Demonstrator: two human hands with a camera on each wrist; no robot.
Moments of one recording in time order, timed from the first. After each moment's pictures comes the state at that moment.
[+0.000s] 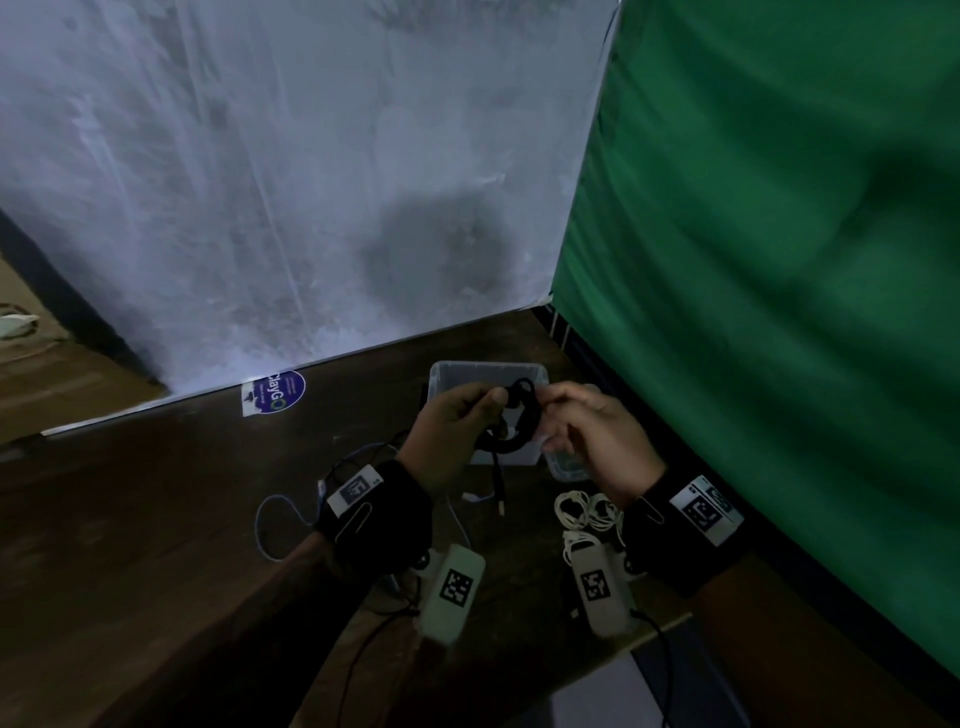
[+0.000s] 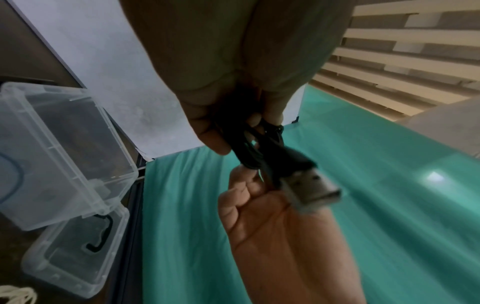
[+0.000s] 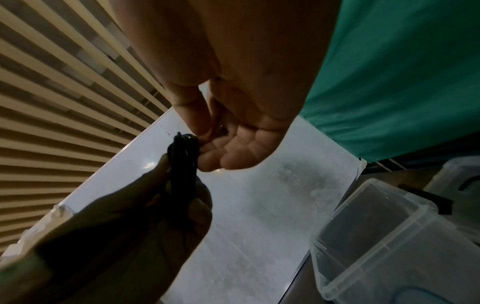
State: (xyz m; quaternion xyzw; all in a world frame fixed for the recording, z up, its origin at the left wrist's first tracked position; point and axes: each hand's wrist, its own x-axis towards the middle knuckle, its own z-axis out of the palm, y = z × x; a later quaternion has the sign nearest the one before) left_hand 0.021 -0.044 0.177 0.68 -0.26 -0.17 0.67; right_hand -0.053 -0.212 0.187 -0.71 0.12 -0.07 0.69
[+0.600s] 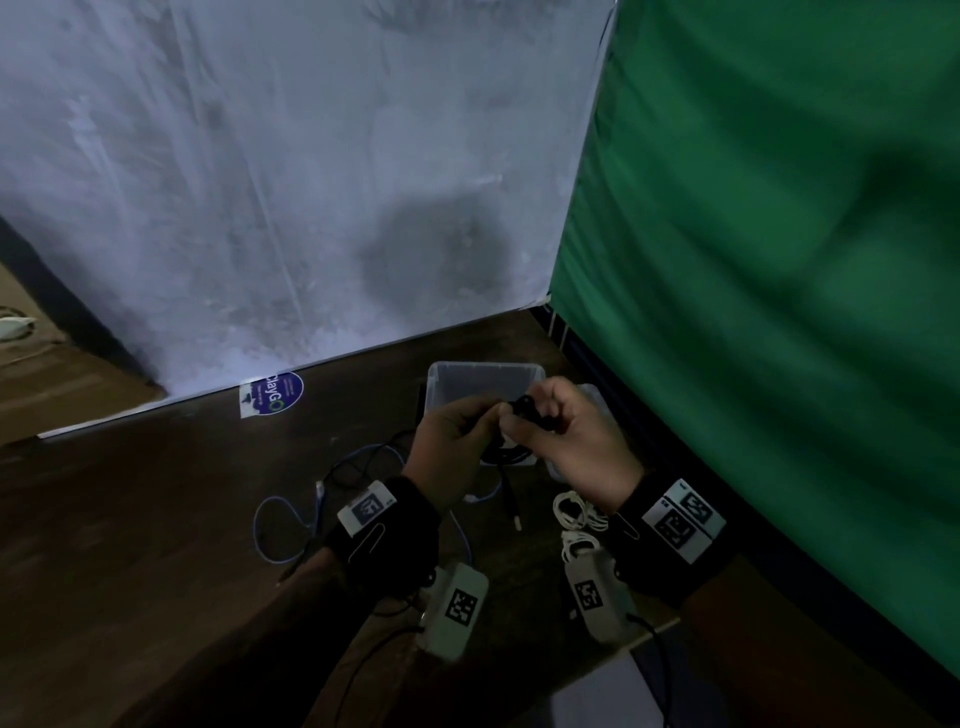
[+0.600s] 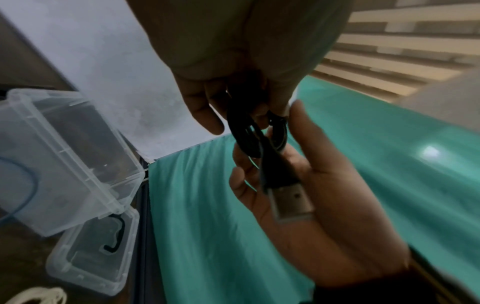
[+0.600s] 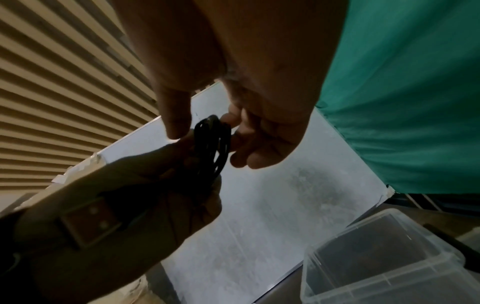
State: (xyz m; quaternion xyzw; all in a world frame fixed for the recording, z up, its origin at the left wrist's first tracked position) left_hand 0.011 -0.046 0.164 0.70 -0.25 -0.10 0.66; right_hand -0.050 -0.200 0.177 -0.78 0.06 -0.09 0.62
